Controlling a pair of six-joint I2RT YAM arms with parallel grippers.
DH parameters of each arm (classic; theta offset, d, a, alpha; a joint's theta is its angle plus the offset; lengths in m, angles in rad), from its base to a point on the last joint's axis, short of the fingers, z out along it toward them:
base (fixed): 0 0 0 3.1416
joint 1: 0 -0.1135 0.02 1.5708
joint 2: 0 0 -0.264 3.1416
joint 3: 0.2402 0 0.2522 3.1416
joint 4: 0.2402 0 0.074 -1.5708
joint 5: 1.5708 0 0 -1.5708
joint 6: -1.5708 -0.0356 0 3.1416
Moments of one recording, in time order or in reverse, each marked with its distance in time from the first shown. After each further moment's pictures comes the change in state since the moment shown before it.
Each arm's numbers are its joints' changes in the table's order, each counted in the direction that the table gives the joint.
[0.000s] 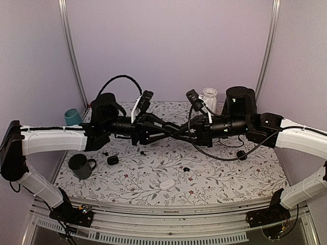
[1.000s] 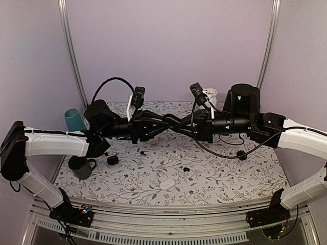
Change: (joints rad) left arm 0.015 0.006 -0.097 -0.345 -0.139 0.219; right arm -0.004 -0.022 0.000 -0.072 0.047 -0.010
